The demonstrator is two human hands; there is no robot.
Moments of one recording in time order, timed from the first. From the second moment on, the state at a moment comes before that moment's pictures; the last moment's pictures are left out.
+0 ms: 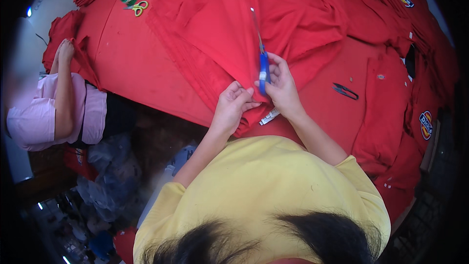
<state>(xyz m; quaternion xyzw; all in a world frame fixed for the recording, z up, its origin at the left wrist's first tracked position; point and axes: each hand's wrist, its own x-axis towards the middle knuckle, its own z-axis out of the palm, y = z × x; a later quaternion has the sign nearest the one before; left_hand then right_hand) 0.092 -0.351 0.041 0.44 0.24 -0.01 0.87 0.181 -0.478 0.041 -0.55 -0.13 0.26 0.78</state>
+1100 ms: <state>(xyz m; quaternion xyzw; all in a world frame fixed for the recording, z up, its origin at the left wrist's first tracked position) 0.143 -0.272 0.051 0.39 0.22 0.20 0.87 0.182 -0.483 0.052 -0.80 -0.40 0.15 0.41</state>
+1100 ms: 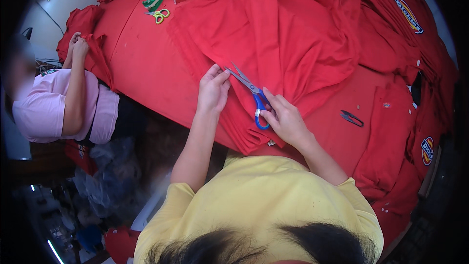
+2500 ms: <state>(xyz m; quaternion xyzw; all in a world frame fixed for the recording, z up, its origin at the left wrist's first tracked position) 0.152 -0.246 0.091 0.43 0.17 0.19 0.87 0.214 -0.459 0.061 -0.67 -0.32 0.30 0.60</state>
